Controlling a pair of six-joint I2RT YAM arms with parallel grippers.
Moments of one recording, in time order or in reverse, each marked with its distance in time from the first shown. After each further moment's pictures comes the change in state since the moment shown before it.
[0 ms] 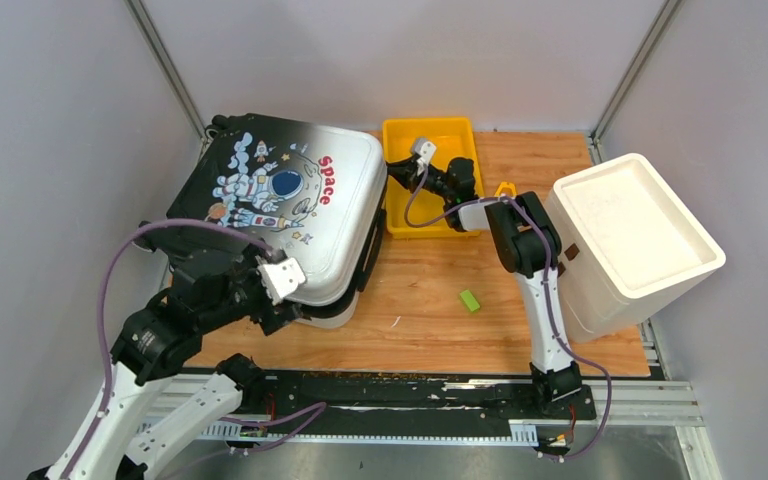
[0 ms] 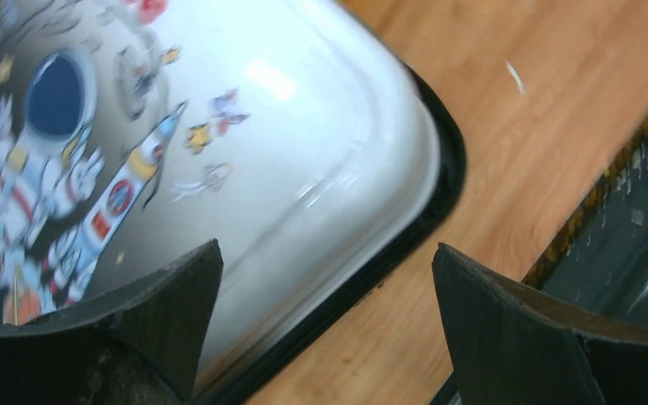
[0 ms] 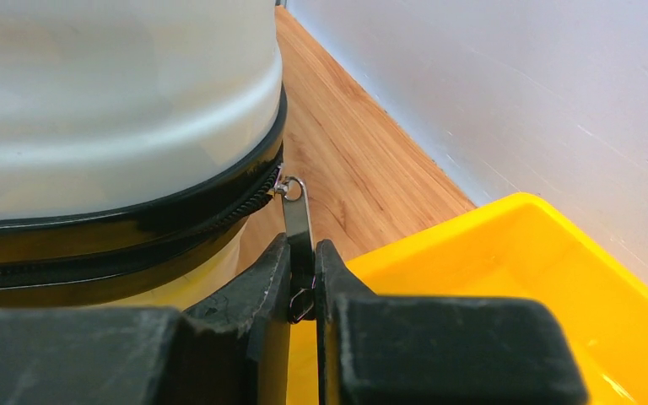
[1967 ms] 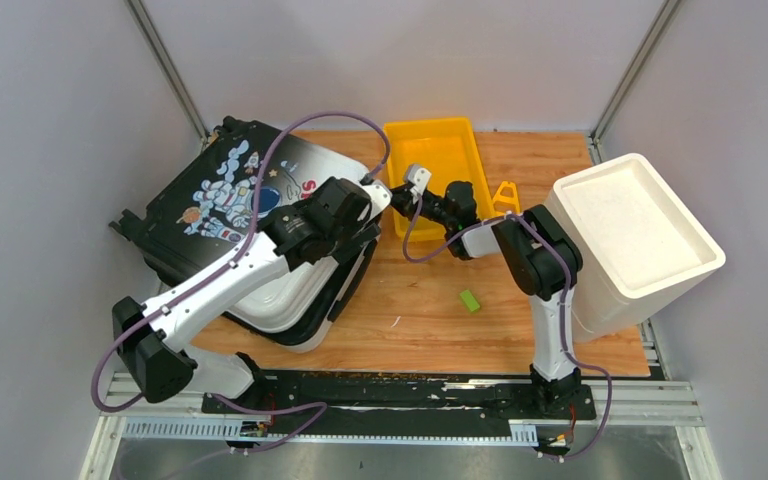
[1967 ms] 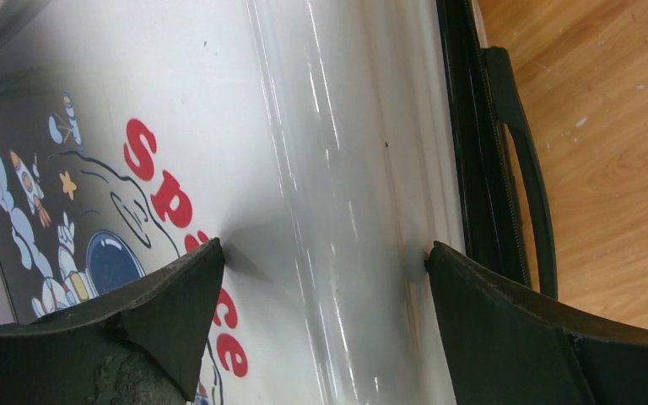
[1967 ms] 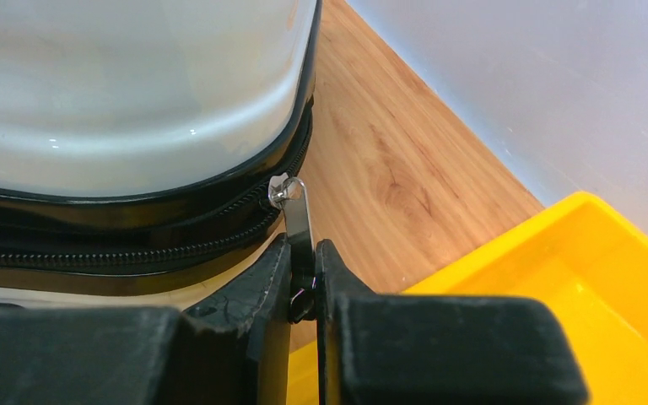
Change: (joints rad) left arm -0.234 0.809 0.368 0.163 -0.729 -0.415; right arm 0.111 -0.313 -0.436 0.031 0.087 -0.065
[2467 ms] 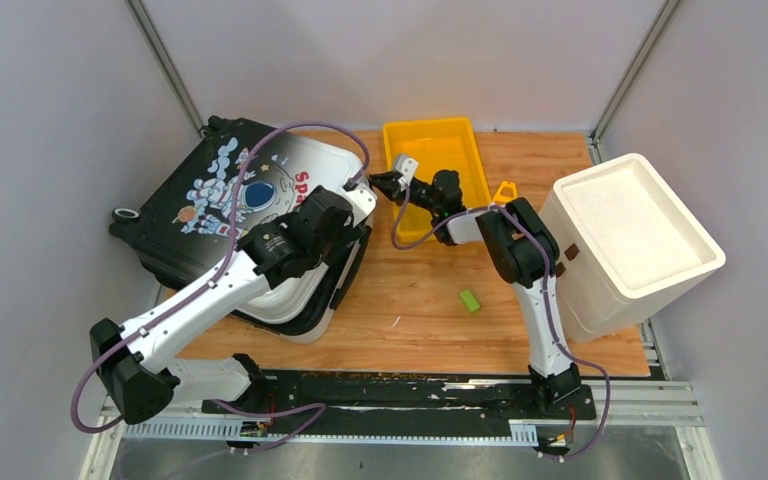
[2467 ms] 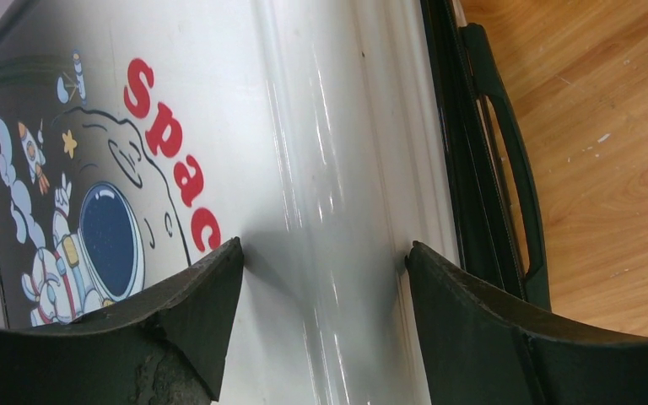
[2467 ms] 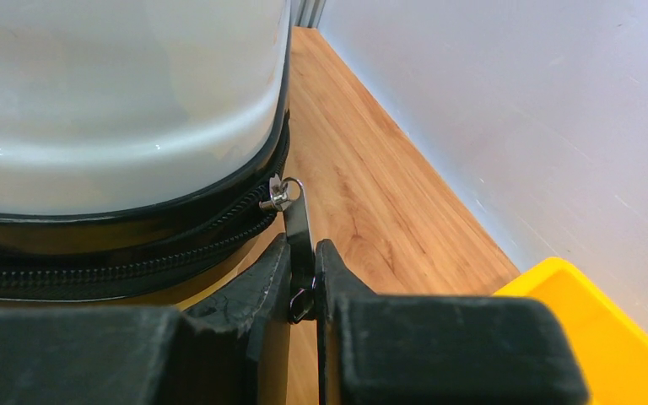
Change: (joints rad) left arm 0.006 -0.151 -0.183 0.138 -0.040 0.000; right arm 0.000 0.202 0.277 0.013 -0.025 -0.050
